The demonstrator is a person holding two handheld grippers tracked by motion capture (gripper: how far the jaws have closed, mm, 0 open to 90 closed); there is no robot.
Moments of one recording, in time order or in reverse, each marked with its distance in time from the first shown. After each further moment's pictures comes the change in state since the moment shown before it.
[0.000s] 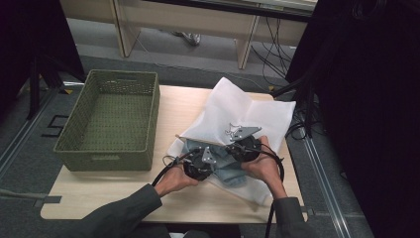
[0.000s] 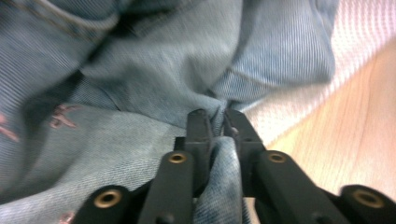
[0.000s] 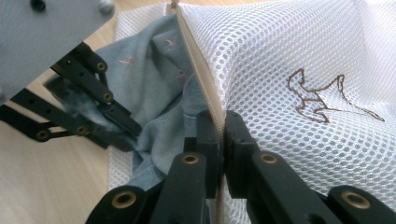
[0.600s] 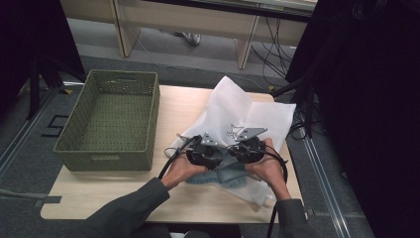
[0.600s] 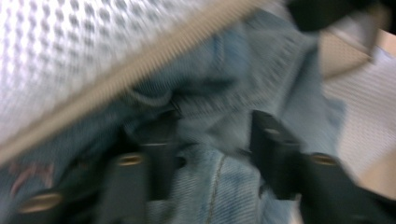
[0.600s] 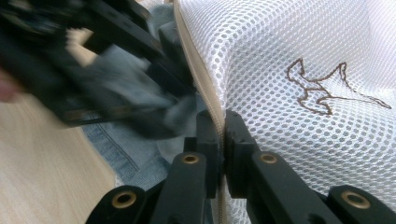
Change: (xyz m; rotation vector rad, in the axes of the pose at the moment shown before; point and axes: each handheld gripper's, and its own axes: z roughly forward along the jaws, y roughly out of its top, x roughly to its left) left arm 0.018 0.018 -0.005 -0.142 -0.022 -0.212; right arm -0.006 -0.009 -0.005 -0.020 0.022 0.033
